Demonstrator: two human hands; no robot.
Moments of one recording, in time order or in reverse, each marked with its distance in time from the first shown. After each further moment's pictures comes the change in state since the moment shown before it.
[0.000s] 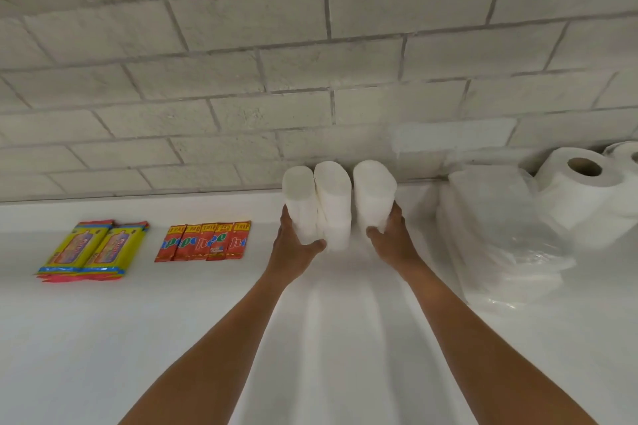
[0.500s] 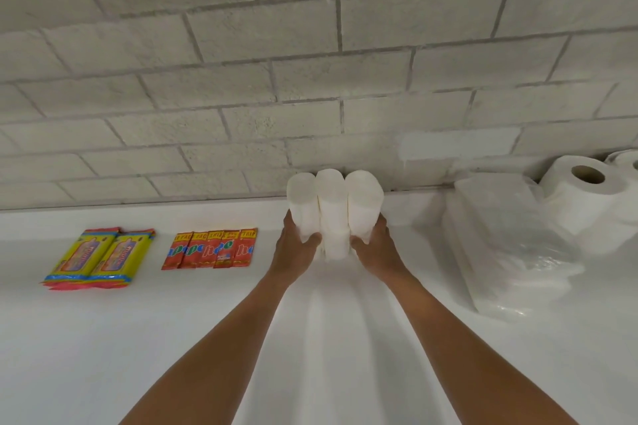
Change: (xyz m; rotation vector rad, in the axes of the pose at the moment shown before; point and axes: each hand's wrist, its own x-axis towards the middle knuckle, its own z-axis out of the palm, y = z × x) left_hand 0.010 0.008 -0.009 -0.046 0.011 0.024; right_hand -0.006 -0.012 0.037 -0.031 -0.015 -0.036
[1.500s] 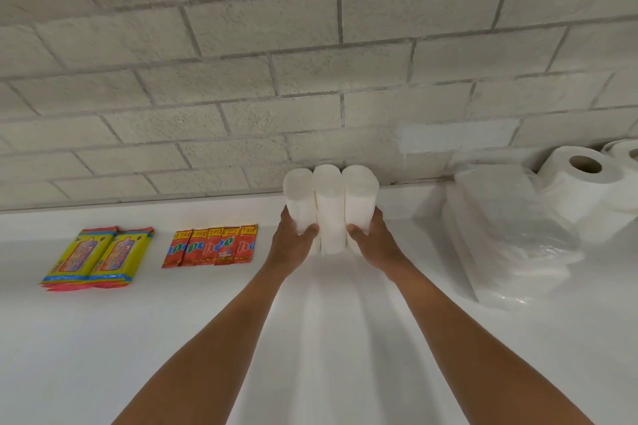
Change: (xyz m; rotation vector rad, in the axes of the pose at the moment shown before) left_hand -0.001 0.006 -0.014 -0.011 -0.021 -0.026; right_hand -0.004 -0.013 0.002 0.041 -0.068 0.009
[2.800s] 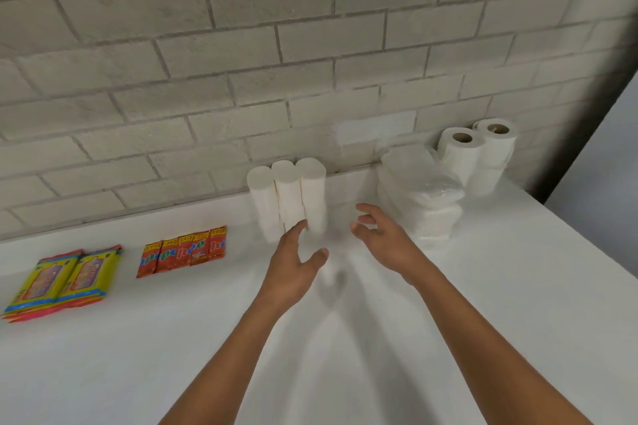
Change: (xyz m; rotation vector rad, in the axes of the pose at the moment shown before) left_hand -0.162 0.023 -0.014 -0.015 -0.232 0.197; right_hand -0.192 -0.058 -0.064 -0.001 0.120 0.036
